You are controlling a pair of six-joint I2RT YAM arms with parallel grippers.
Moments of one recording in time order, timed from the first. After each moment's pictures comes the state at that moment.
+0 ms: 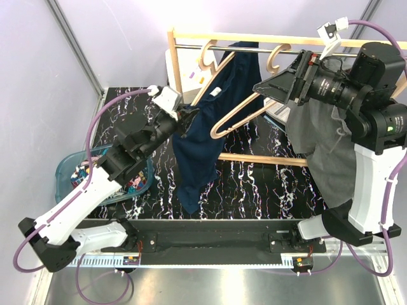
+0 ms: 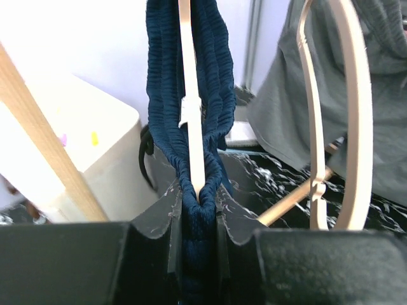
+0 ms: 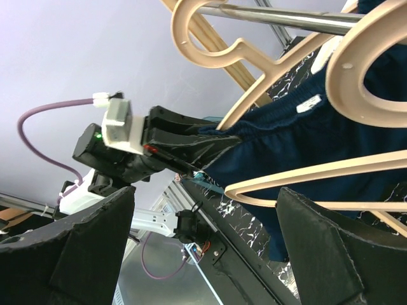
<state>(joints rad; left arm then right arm) -0.75 1.09 1.22 -0.06 -0.02 0.01 0.23 1.43 2.36 -1.04 -0.73 0.58</state>
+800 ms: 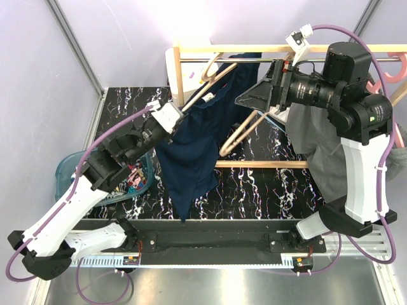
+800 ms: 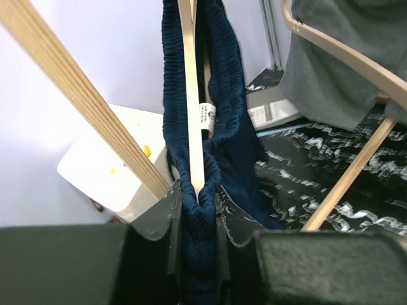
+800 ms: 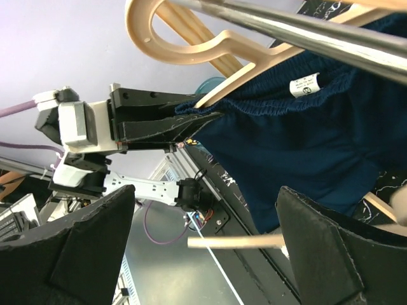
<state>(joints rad) -0.75 0.97 1.23 -0.21 0.04 0.35 0.38 1.50 2.39 -1.12 -0.69 0.51</state>
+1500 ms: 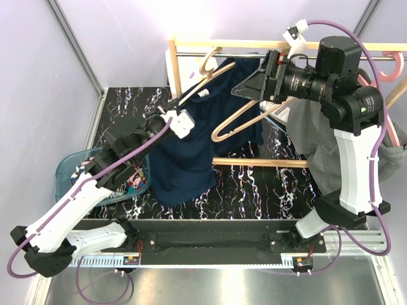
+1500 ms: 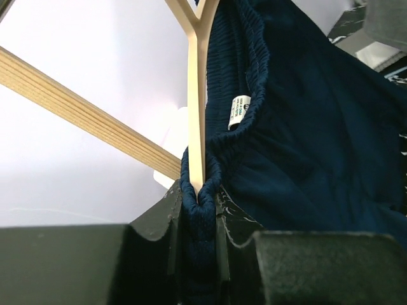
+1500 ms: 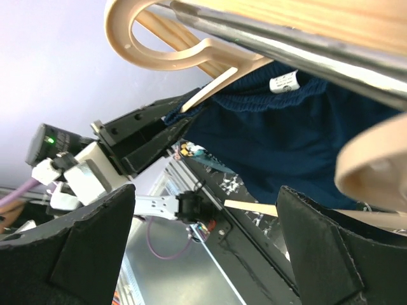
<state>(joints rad) -0.77 1.01 1.27 -0.21 -0.08 0.78 0.39 1.57 2.44 -1.14 -0.62 0.56</state>
